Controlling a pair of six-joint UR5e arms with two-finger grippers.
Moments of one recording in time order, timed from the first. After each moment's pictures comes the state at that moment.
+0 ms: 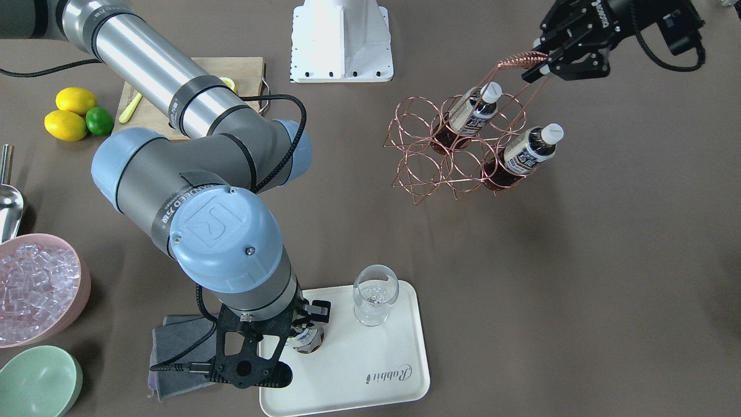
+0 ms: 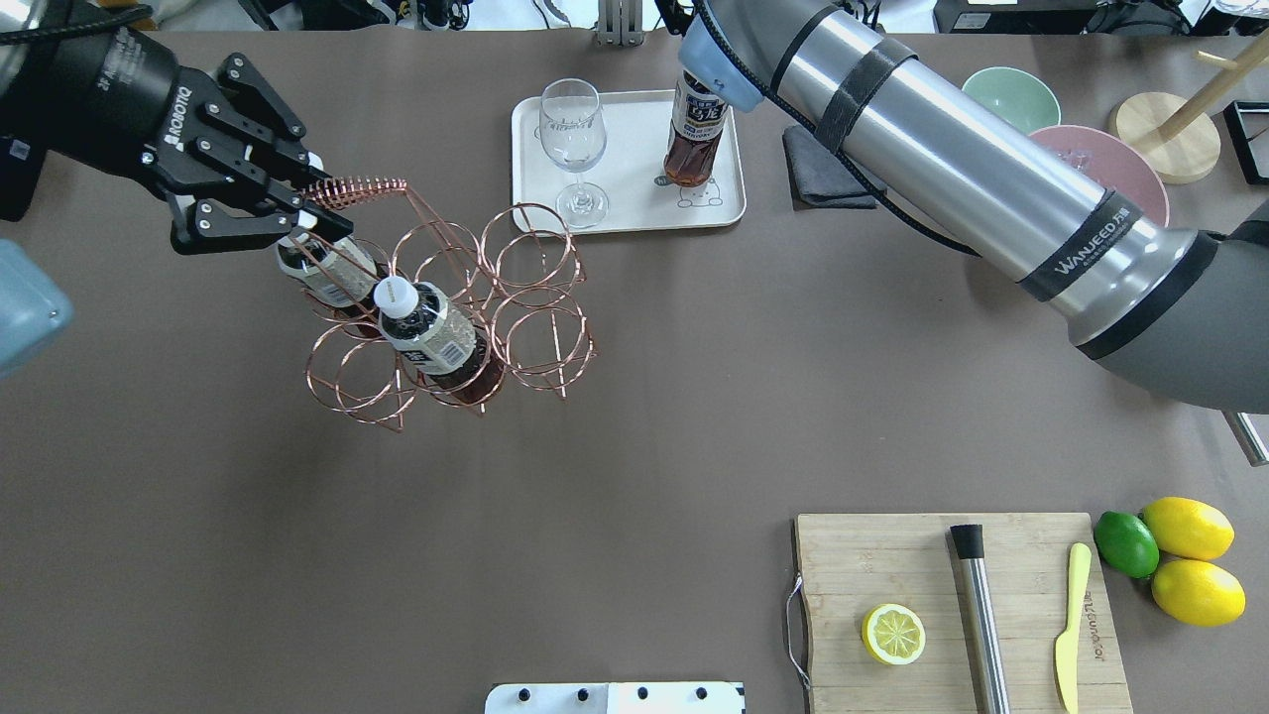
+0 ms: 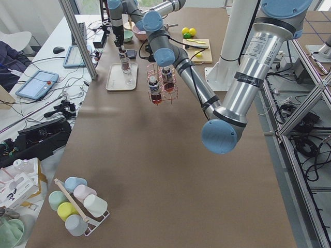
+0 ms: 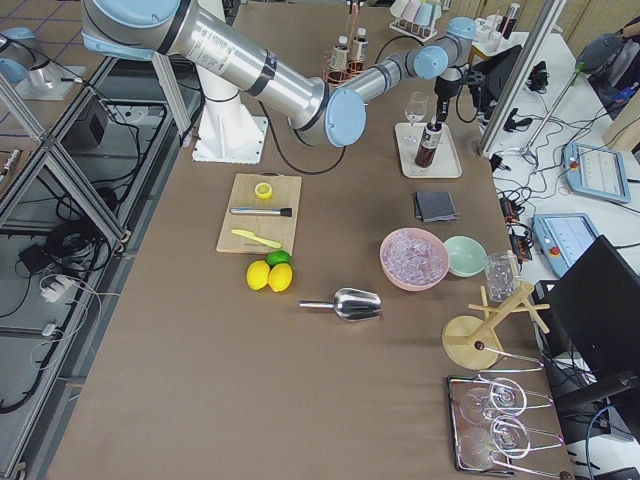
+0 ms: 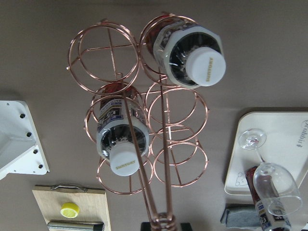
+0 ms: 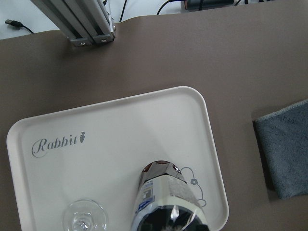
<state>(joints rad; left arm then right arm) -1.16 -1.93 -2.06 -1.85 -2.70 -2.78 0.93 -0.36 0.87 -1.50 2.12 0.98</state>
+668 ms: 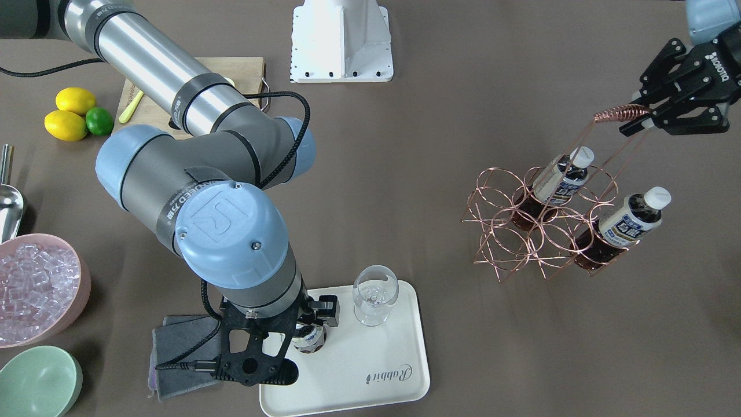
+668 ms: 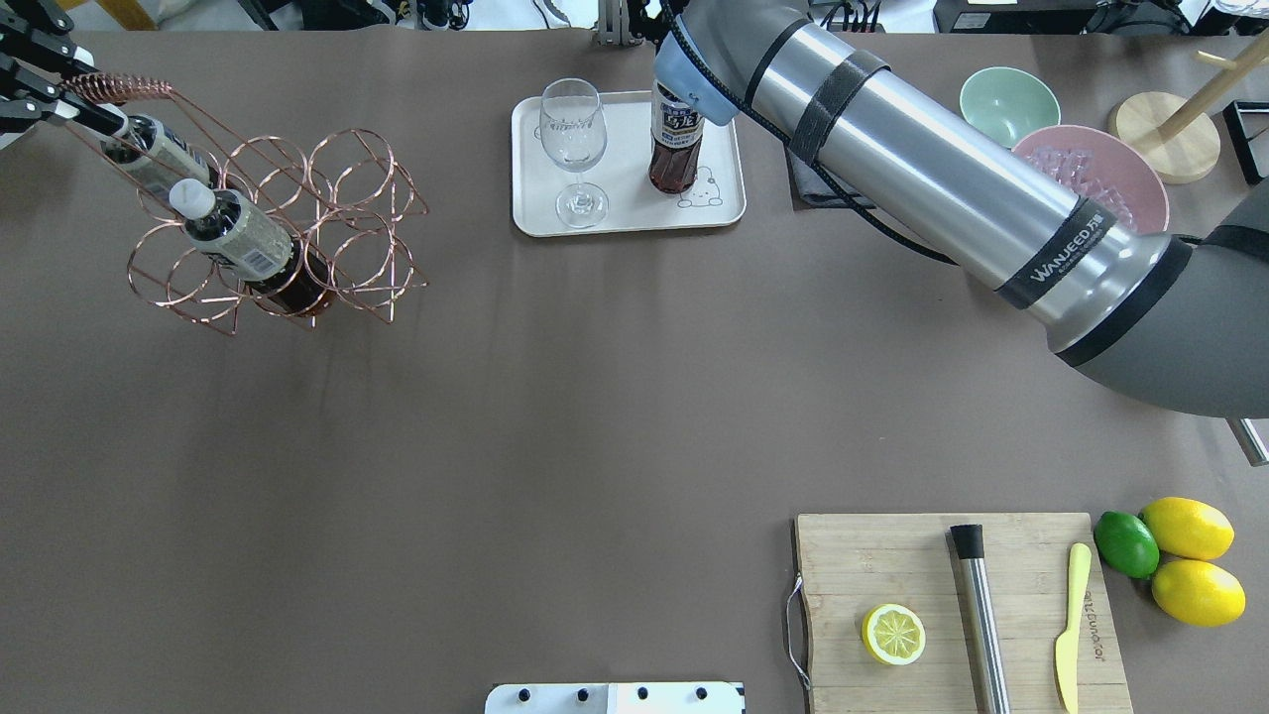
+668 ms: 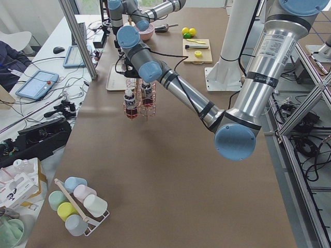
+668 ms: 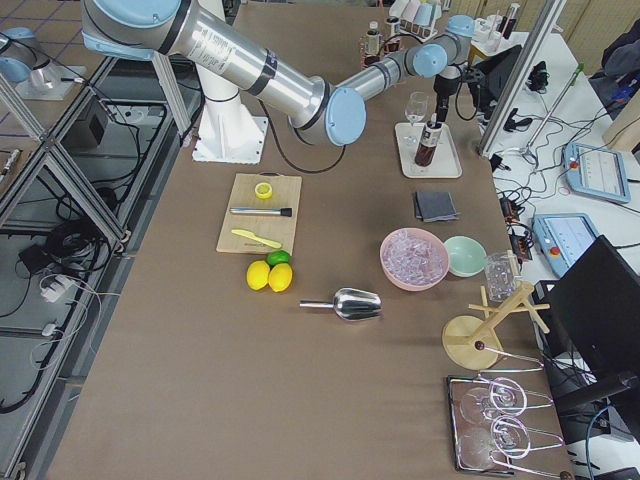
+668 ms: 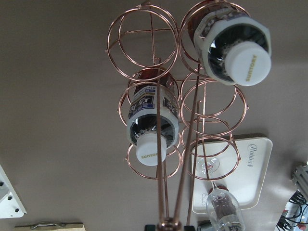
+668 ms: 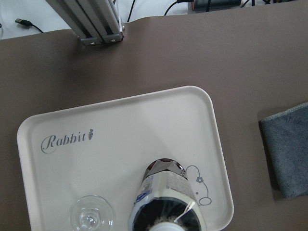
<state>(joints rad) -1.36 -1.92 -1.84 -1.84 -2.81 -2.41 0.93 -0.35 0.88 -1.50 2.12 0.97</state>
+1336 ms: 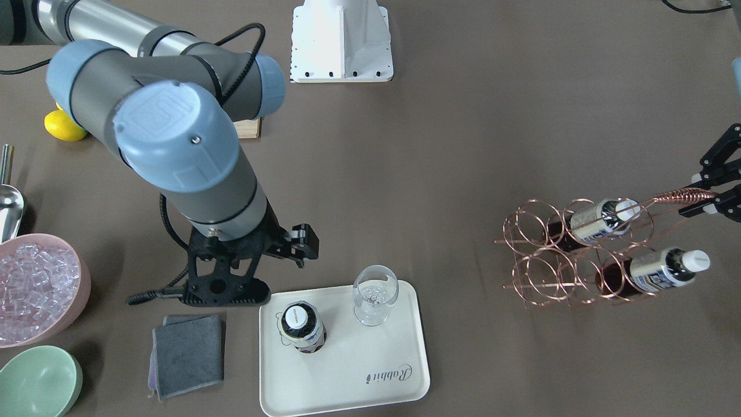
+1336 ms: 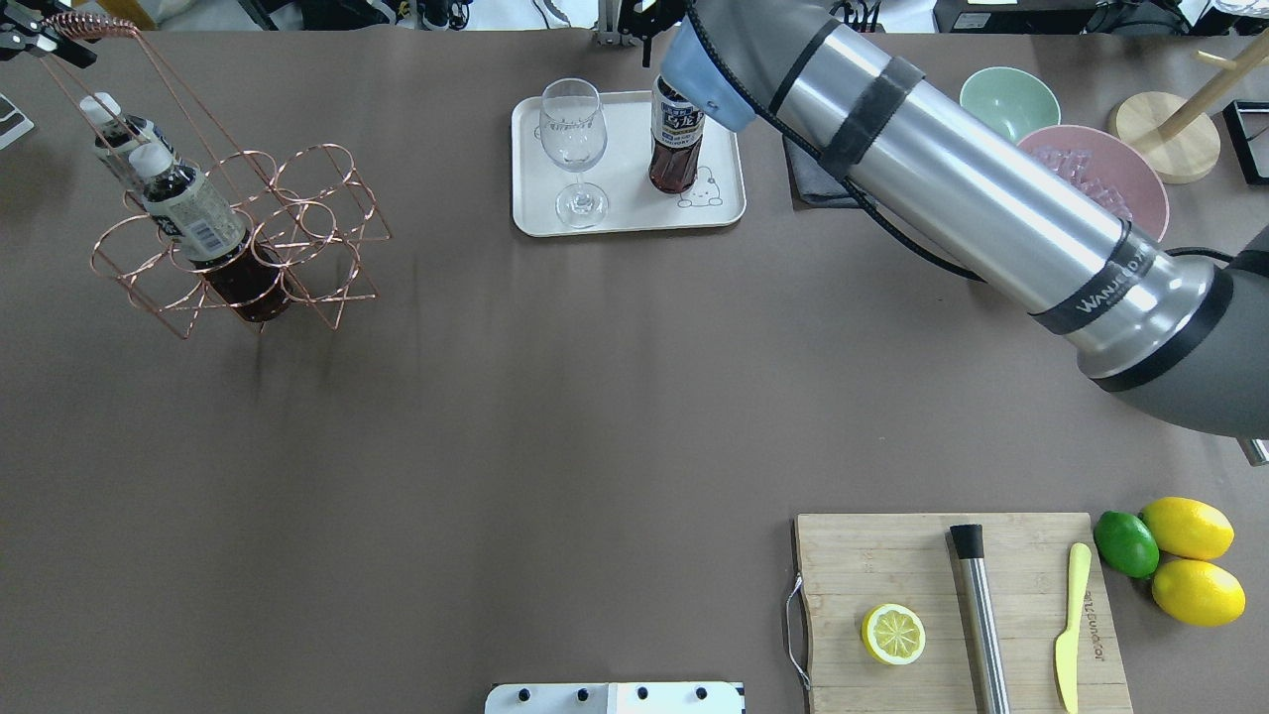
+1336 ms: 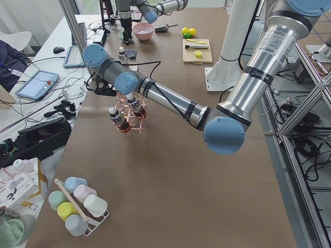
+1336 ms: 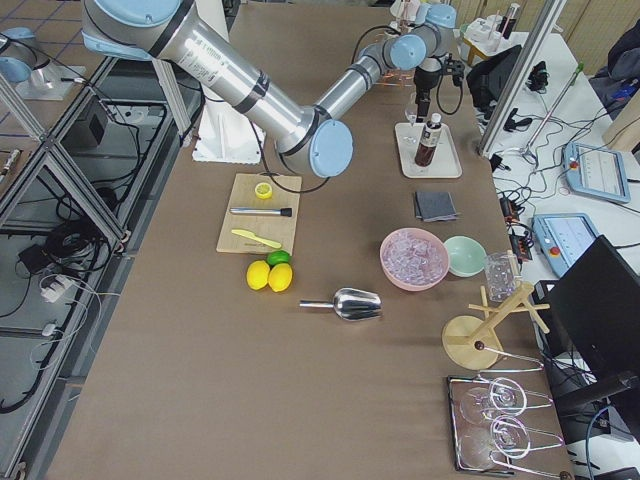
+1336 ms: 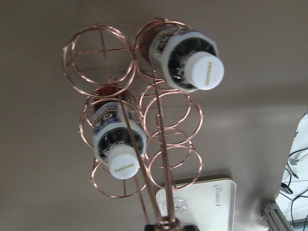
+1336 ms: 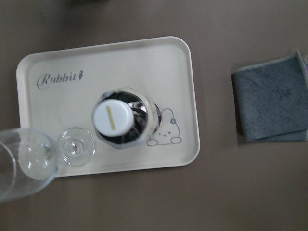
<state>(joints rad) -1.43 -2.06 -1.55 -1.72 -2.80 -2.11 0.93 -0.55 1.31 -1.73 2.18 0.89</state>
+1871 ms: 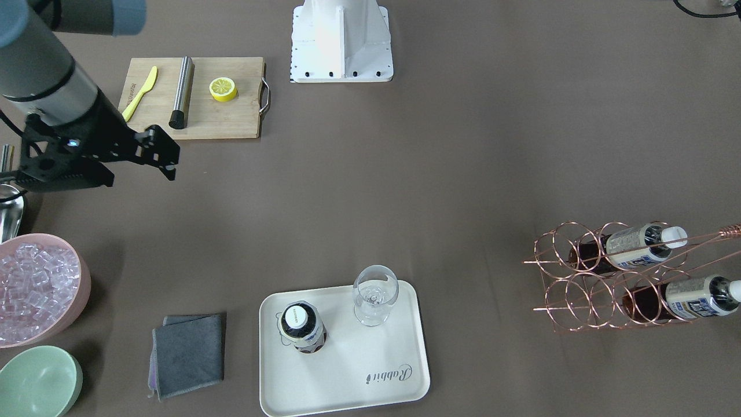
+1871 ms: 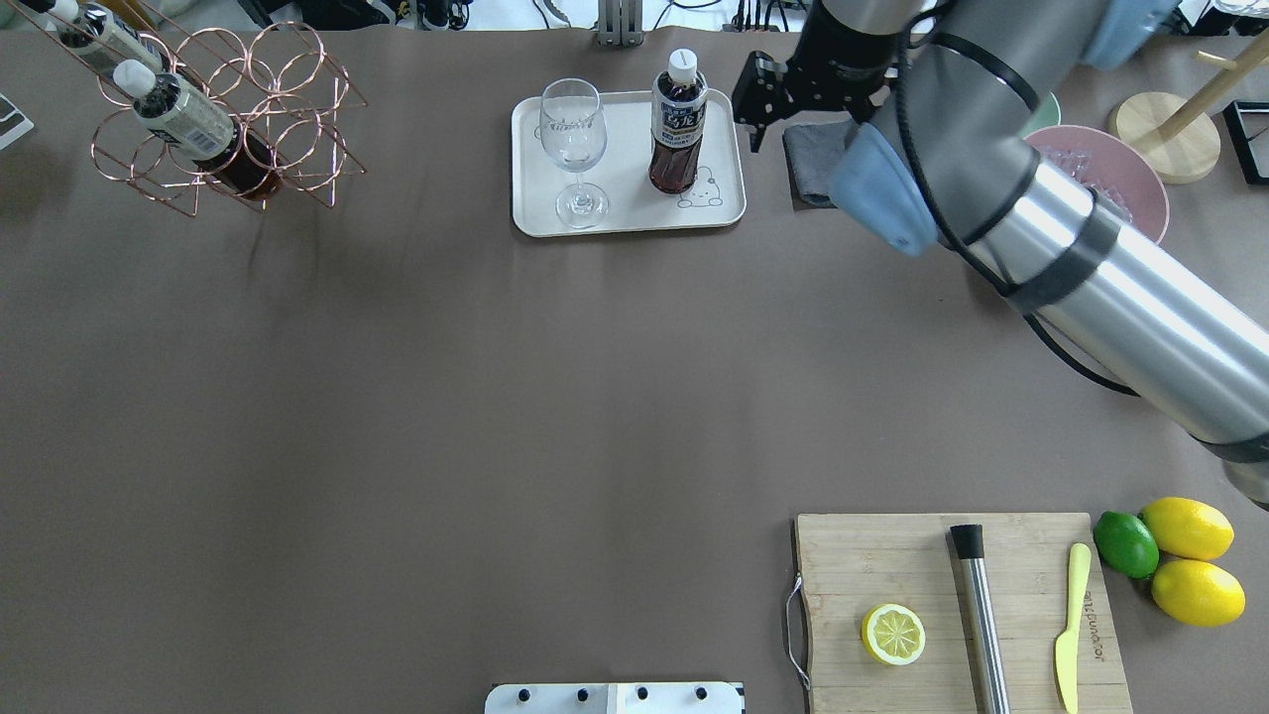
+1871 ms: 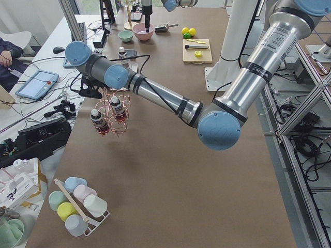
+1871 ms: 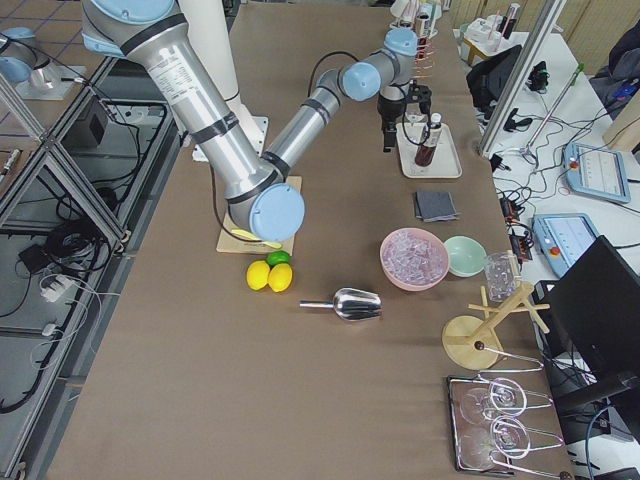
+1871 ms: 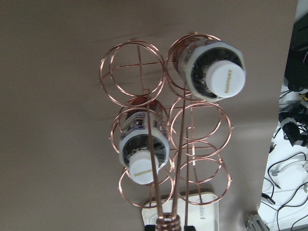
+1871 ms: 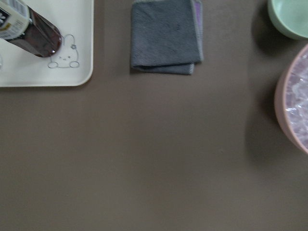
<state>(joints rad) -1.50 -2.14 -1.41 -1.57 -2.76 -1.85 1.01 -1.06 1.93 -1.88 2.22 0.71</state>
